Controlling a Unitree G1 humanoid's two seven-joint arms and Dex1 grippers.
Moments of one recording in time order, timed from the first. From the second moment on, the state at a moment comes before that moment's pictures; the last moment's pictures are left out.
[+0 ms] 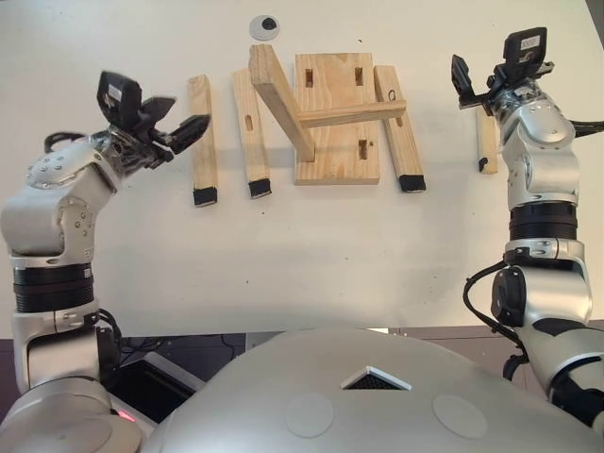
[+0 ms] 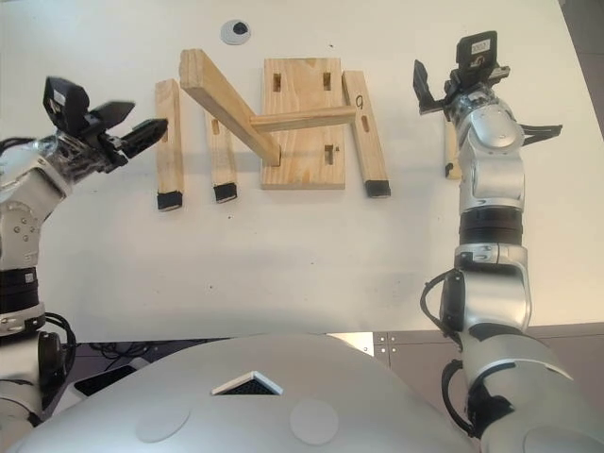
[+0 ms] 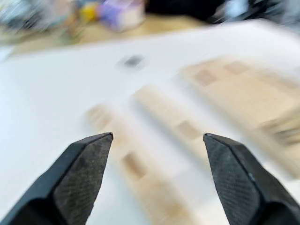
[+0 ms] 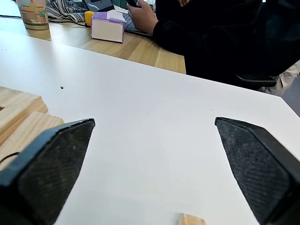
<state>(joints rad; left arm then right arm) -0.11 0.64 0.12 -0.02 -0.46 0.70 -0.42 -0.44 -0.40 -0.11 0.46 0.09 0.18 0.26</state>
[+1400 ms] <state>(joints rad) -0.69 0.38 0.31 -0.15 -0.89 0.76 -0.59 -0.95 -0.32 -0.38 0.35 0.98 0.99 0.74</state>
